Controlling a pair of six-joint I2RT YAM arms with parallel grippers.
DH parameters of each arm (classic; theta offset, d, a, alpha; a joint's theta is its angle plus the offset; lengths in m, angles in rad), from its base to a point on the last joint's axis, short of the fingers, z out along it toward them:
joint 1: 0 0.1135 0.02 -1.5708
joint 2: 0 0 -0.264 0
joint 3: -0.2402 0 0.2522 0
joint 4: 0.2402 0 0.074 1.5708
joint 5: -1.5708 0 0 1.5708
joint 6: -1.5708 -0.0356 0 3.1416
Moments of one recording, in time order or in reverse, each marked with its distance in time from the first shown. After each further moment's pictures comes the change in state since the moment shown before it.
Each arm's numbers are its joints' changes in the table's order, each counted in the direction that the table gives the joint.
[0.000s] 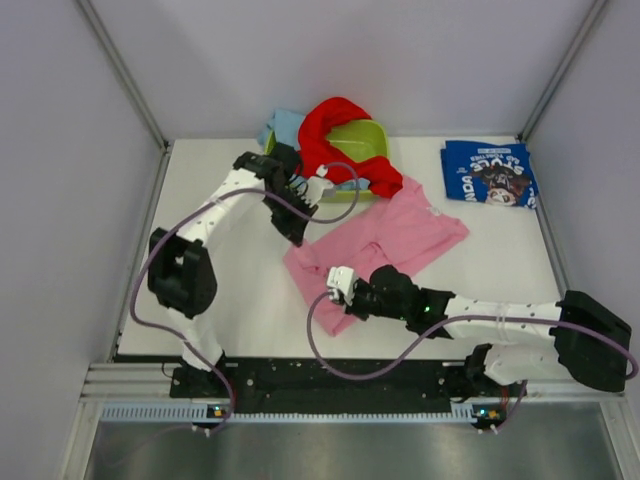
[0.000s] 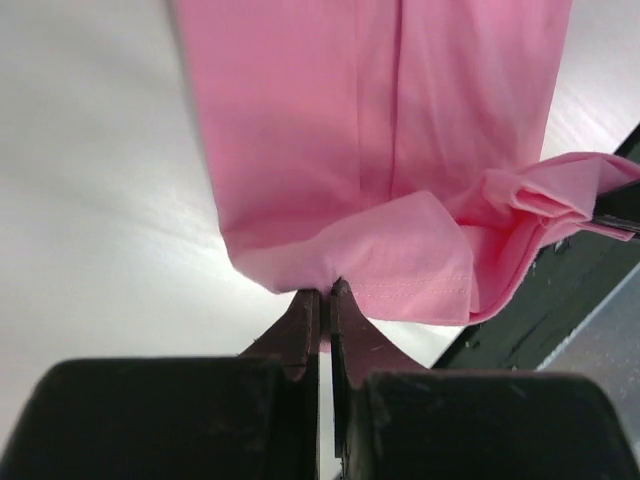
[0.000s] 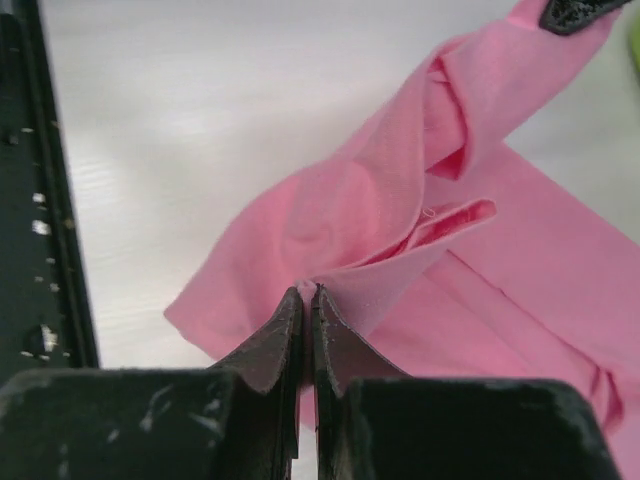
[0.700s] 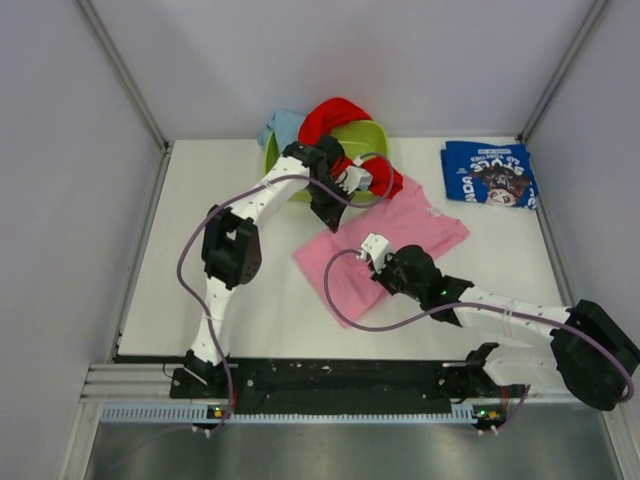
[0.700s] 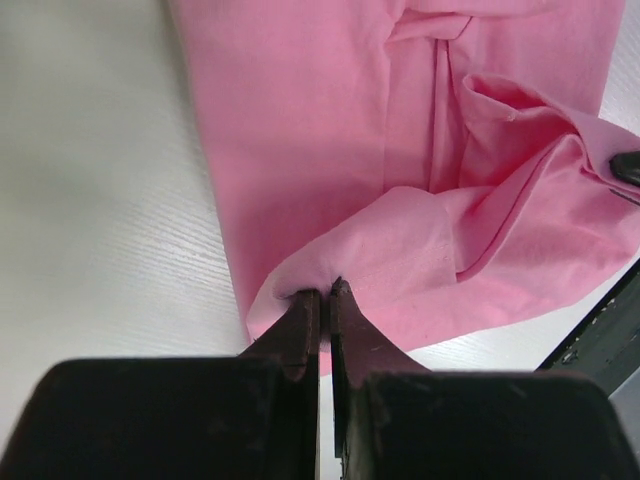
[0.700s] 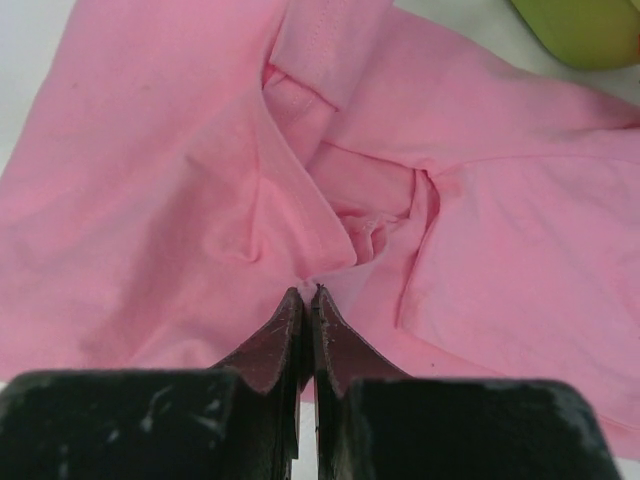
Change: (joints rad) left arm -0.121 0.468 -0.520 0.004 0.000 0.109; right arm -0.326 -0.072 0.096 0.063 -0.175 -0.017
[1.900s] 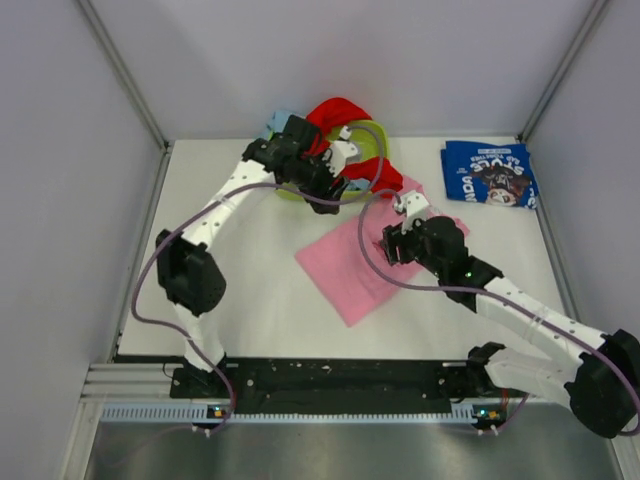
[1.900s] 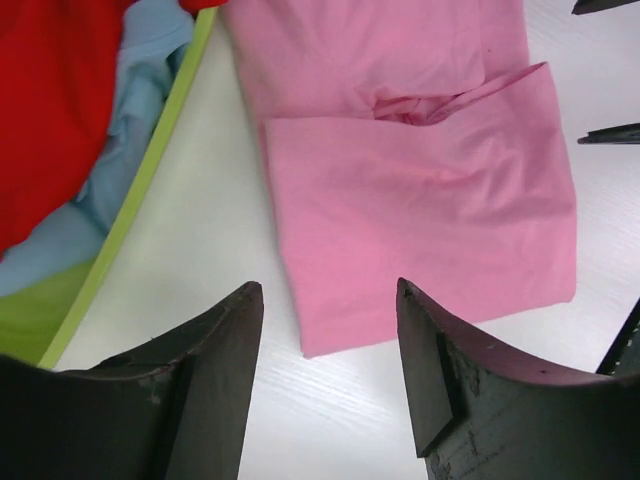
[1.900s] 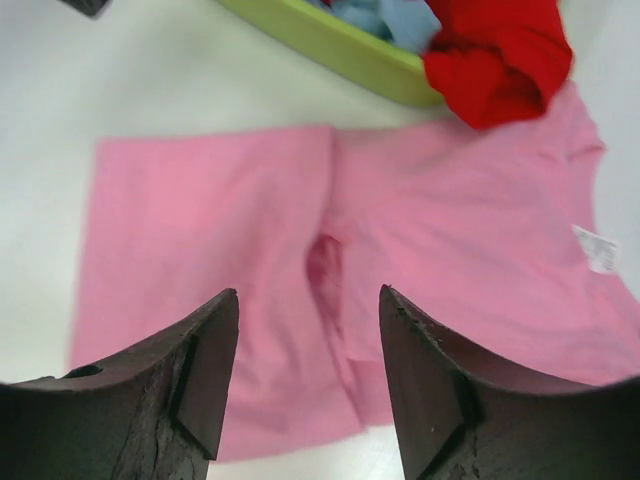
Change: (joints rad) left arm 0.010 -0.264 0.156 -0.212 -0.038 -0.065; right arm -0.182 -0.104 -0.127 0.133 -0.068 -0.184
